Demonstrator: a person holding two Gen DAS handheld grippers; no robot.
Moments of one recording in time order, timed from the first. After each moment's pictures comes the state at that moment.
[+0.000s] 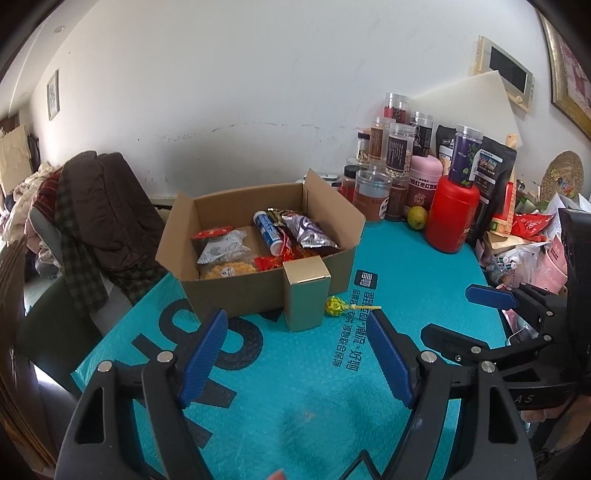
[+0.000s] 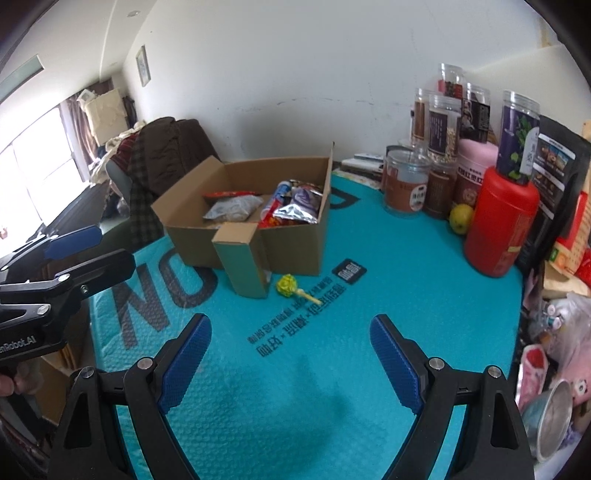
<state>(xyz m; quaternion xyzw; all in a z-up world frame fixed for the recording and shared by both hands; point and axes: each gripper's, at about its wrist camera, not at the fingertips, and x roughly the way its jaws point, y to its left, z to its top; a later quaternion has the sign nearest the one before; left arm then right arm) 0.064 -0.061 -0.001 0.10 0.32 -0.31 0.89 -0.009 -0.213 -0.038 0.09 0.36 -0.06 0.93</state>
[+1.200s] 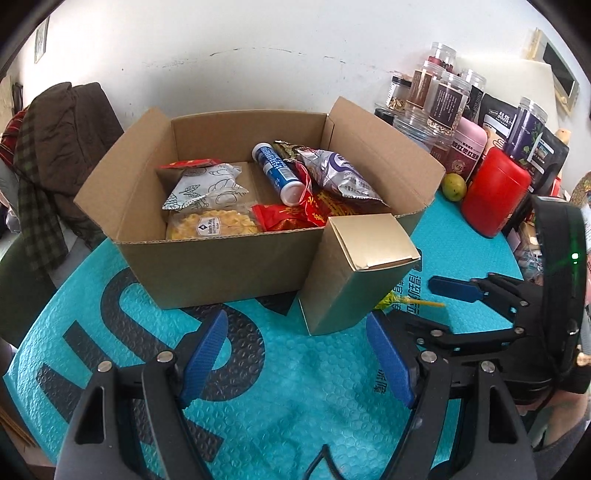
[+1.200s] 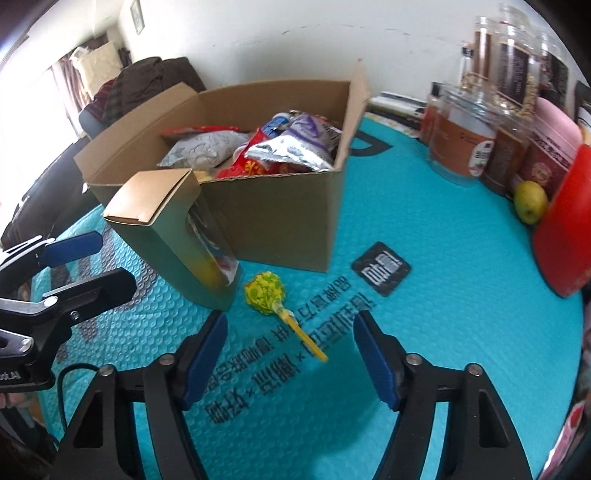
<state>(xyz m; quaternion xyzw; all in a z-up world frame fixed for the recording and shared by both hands) 0.163 -0.088 -0.089 0.07 0.42 -0.32 0.85 0.109 -0.233 -0.127 0.07 0.46 -0.02 0.89</state>
